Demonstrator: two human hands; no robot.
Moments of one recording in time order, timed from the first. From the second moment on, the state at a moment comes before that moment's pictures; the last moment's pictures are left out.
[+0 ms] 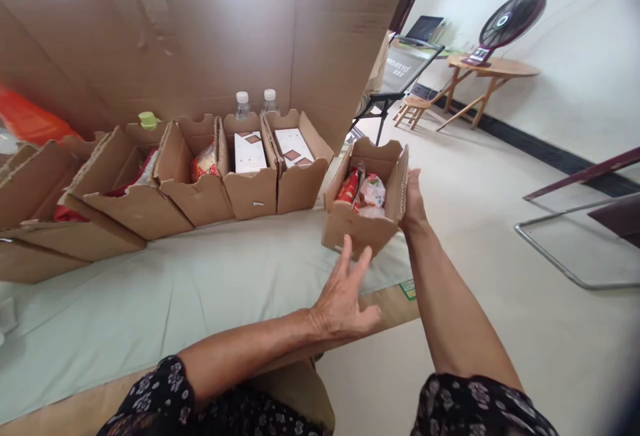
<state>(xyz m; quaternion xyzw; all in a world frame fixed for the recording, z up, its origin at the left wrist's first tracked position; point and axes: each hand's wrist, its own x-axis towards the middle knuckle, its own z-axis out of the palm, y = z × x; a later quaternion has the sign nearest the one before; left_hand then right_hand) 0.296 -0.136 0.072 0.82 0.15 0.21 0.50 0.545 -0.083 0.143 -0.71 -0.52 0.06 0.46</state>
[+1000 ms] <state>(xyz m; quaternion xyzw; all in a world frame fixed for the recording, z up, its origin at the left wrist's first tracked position) 0.190 -0.051 0.028 0.92 0.27 0.17 0.23 0.569 -0.025 0.086 -0.67 -0.46 0.28 0.51</state>
